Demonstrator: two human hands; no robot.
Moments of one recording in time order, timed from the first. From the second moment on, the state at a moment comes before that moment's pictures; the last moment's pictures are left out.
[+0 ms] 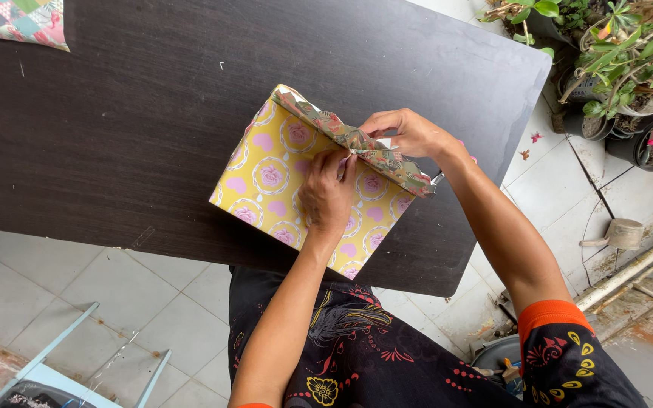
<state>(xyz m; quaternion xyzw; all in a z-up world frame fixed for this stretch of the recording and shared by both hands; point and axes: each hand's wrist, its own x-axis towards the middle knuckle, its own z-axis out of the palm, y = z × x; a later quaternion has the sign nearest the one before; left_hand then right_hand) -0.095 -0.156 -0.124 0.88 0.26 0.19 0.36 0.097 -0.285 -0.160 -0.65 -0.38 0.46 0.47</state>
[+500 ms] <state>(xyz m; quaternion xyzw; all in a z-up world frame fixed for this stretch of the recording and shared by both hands) -0.093 -0.155 -0.118 0.87 0.23 0.25 0.36 0.095 -0.287 -0.163 -0.64 -0.38 0.46 0.48</state>
